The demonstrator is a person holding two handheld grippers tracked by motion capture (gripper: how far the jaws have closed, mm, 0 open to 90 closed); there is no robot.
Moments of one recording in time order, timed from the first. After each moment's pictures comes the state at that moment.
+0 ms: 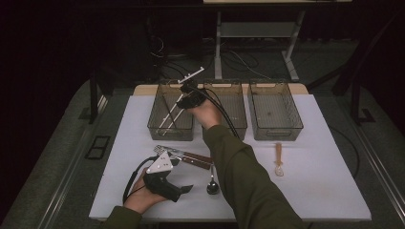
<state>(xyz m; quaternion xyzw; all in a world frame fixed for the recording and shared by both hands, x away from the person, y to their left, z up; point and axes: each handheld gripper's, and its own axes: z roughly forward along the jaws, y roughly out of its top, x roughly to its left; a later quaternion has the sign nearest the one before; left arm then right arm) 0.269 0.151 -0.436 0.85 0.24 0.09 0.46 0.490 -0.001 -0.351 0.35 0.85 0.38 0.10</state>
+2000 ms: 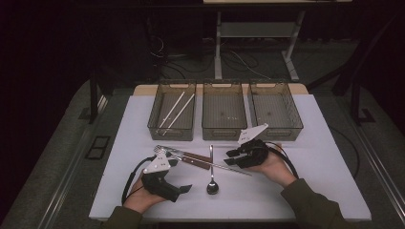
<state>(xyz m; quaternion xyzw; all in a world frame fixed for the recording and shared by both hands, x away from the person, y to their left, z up) 0.266 0.155 -0.436 0.84 0.25 0.08 0.47 0.343 -0.169 -0.423 0.19 0.90 0.40 0.02</state>
